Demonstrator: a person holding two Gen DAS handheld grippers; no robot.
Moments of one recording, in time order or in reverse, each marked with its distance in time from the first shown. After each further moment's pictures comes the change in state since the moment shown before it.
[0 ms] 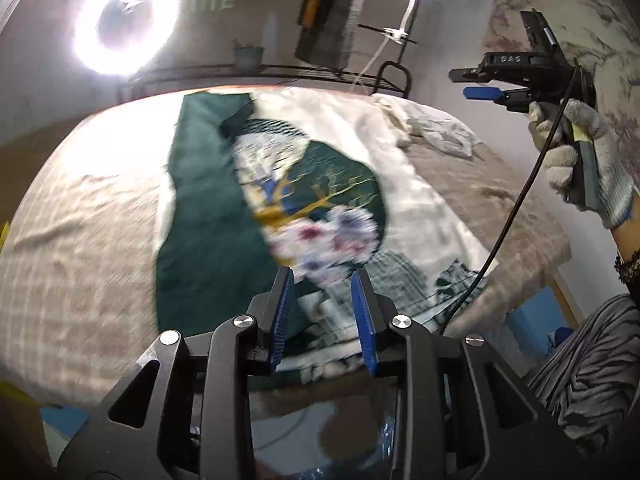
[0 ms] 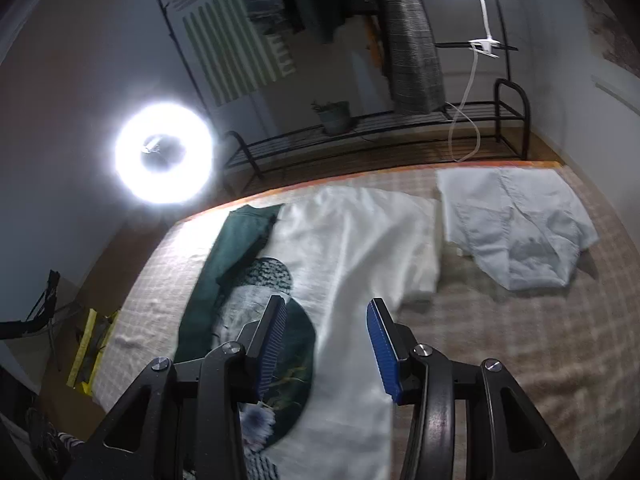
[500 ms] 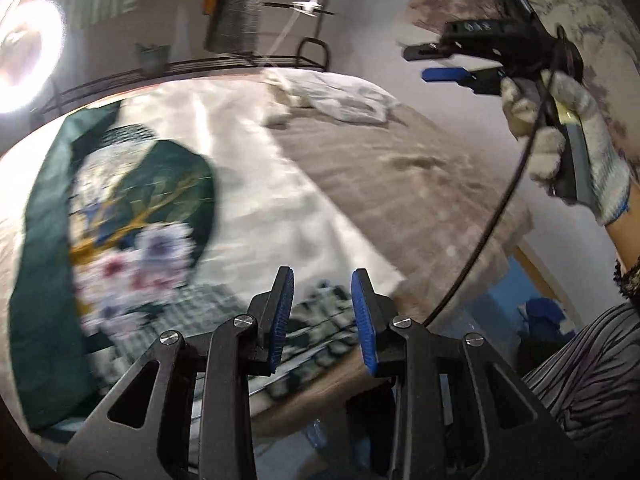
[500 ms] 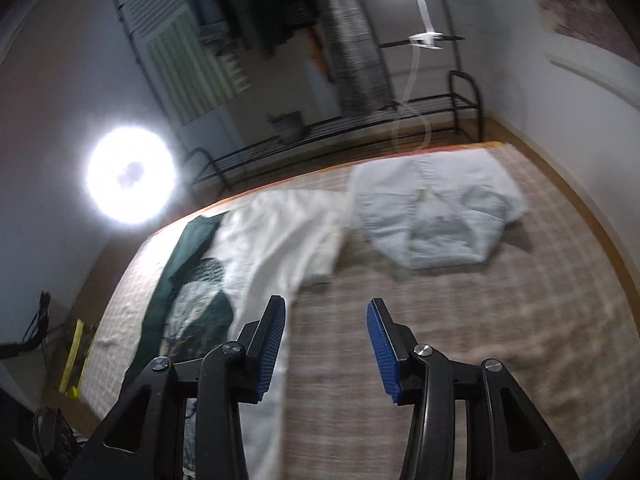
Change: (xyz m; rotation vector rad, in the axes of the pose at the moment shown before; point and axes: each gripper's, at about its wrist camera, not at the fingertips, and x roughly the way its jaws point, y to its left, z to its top) left arm 0.087 -0.138 0.007 0.172 0.063 -0.182; right arm -0.051 -0.118 -0.027 0.099 -0.031 -0.049
